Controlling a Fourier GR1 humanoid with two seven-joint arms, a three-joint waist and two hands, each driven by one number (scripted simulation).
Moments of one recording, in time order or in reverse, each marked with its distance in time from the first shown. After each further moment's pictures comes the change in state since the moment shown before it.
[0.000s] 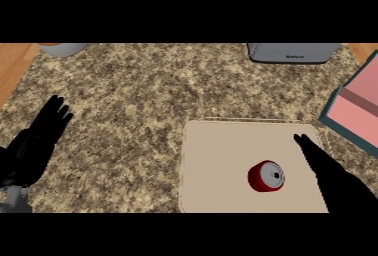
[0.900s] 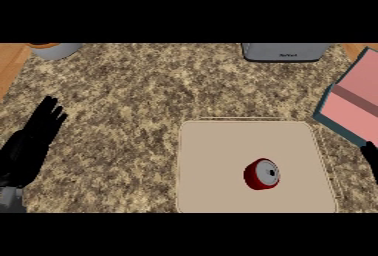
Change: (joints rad) left arm 0.008 0.031 0.001 0.025 0.025 0.008 -0.039; right arm 0.464 -0.129 -0.278 0.003 0.036 -0.412 -0.784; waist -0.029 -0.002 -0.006
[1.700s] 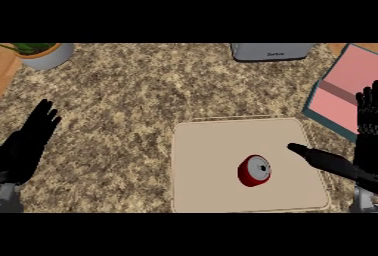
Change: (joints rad) left arm -0.022 0.027 0.006 0.123 -0.010 -0.006 -0.032; right arm -0.467 0.309 -0.156 0.510 -0.534 -0.188 -0.493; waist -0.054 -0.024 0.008
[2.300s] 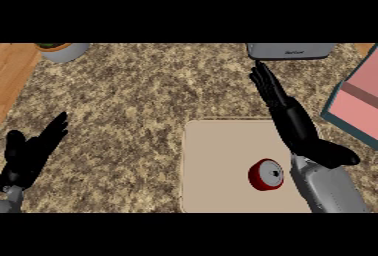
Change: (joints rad) left arm -0.017 0.091 -0.141 0.105 -0.140 -0.064 0.045; right arm -0.315 0.071 0.239 0.232 -0.142 0.381 -0.074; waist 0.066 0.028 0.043
